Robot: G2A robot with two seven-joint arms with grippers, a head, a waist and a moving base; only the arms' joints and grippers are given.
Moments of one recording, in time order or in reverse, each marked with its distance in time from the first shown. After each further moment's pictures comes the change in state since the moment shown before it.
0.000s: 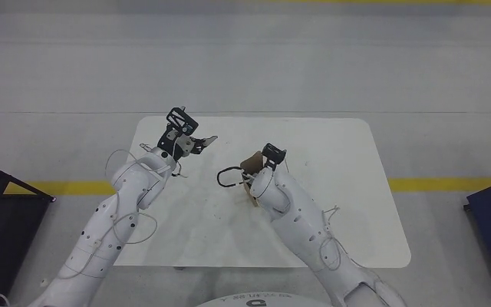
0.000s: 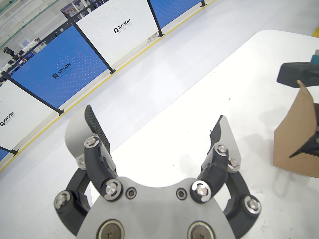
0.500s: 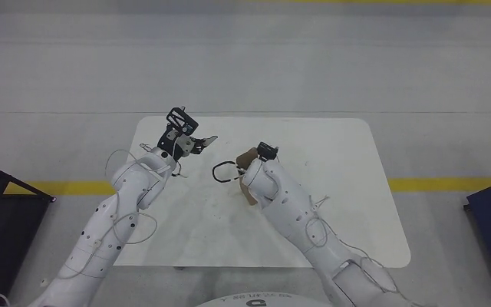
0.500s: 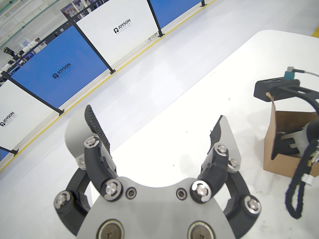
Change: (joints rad) left arm 0.000 0.000 0.000 0.000 0.000 0.000 0.000; right arm 0.178 -0.053 -0.045 0.299 0.091 0.000 0.000
